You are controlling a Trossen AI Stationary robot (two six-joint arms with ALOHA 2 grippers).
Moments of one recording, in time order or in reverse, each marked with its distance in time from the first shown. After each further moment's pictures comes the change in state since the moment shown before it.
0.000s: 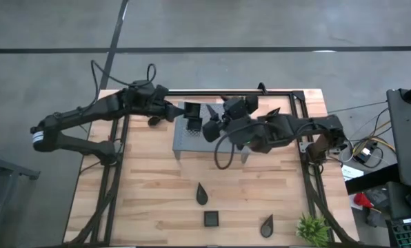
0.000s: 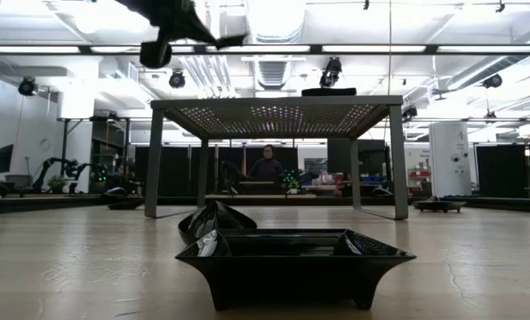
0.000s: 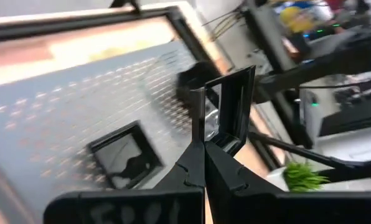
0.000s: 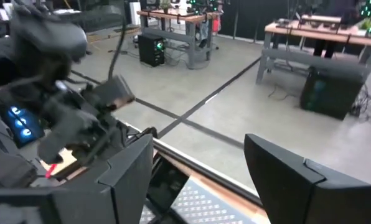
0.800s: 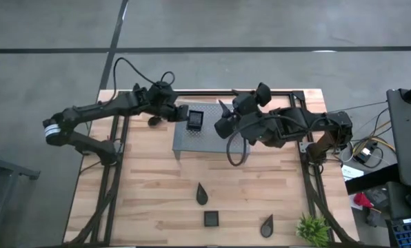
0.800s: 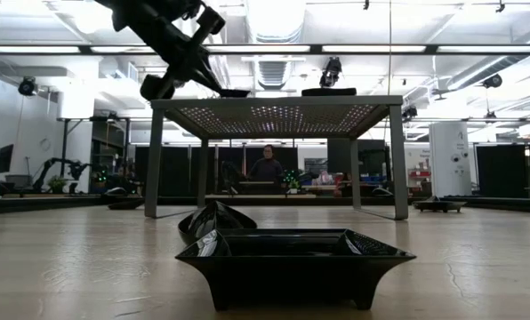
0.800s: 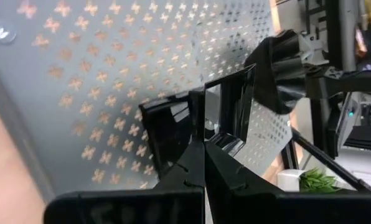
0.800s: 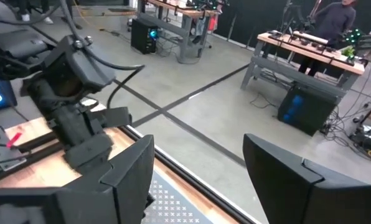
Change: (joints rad) left arm 0.058 0.186 0.000 -0.076 0.092 -0.194; right arm -0.009 -0.074 0.000 -0.157 -0.002 -0.104
